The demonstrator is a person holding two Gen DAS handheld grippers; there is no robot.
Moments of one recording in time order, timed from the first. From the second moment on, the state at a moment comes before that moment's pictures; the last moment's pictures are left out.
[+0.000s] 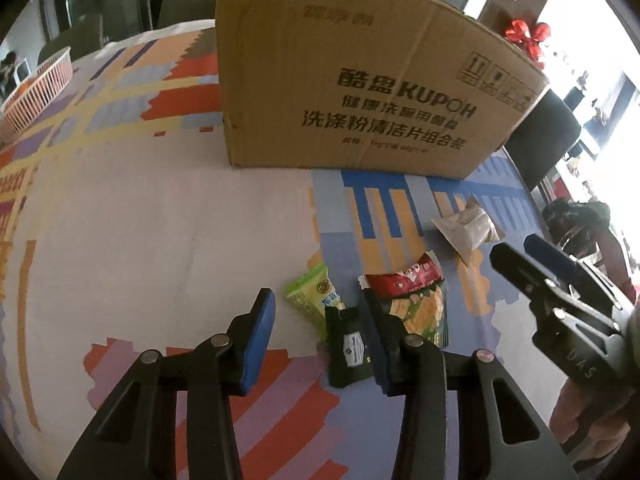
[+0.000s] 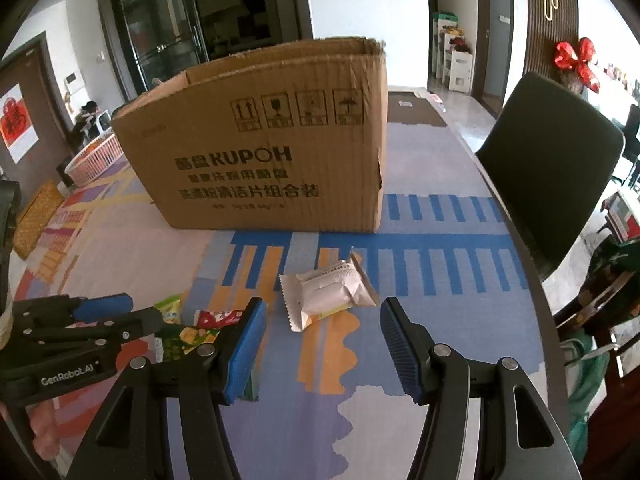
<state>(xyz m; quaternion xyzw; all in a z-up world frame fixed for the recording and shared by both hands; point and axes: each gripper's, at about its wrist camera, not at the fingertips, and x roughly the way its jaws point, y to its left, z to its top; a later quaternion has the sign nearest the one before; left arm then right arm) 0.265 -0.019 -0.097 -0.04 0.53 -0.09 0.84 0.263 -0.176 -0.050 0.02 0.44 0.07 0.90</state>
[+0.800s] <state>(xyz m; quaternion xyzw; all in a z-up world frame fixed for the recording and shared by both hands) 0.285 -0.028 -0.118 -0.04 0.56 -0.07 0.82 0.302 -0.182 -0.085 0.09 0.48 0.10 0.87</state>
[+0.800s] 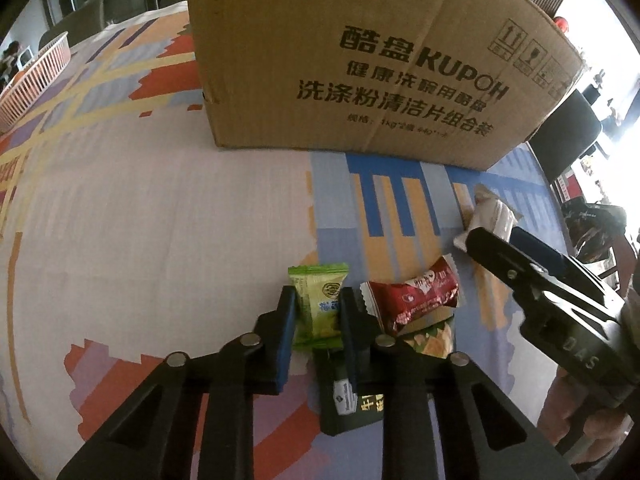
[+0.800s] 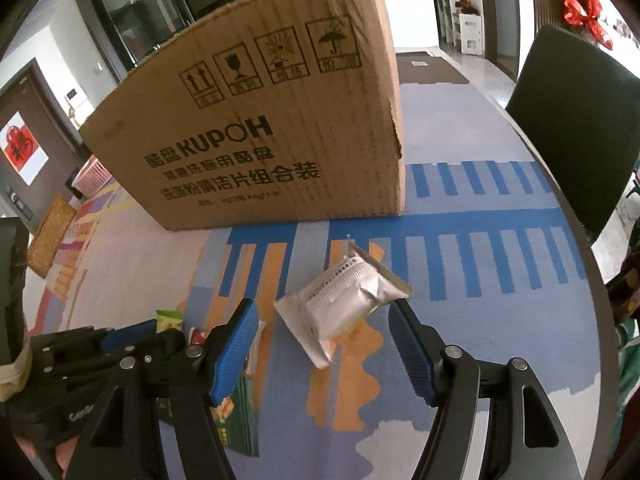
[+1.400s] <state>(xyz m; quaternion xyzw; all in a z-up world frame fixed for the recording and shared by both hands) 0.299 -0.030 -0.112 -0.04 0.54 -0.09 0.83 0.315 -0.162 -0.093 0.03 0.49 0.08 0.87</state>
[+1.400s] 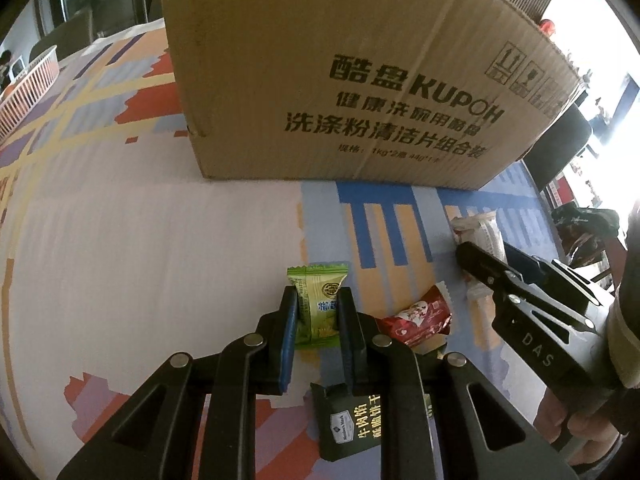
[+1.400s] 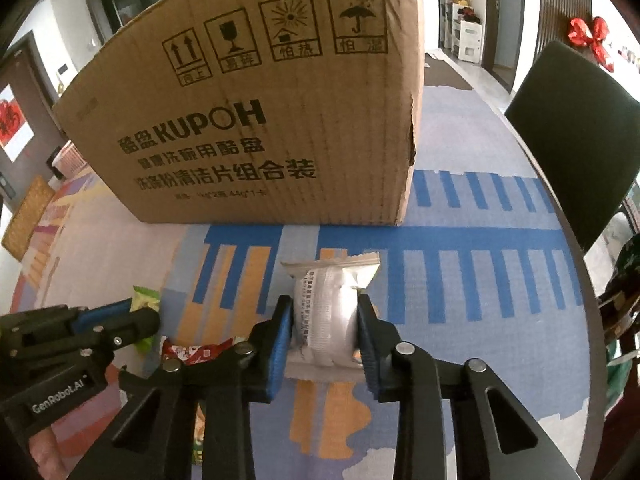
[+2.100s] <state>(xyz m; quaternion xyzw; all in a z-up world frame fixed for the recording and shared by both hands) 0.269 -0.023 -0.025 -0.04 0.45 -0.12 0.89 0.273 -0.143 -0.003 0.02 0.39 0.11 0.91</state>
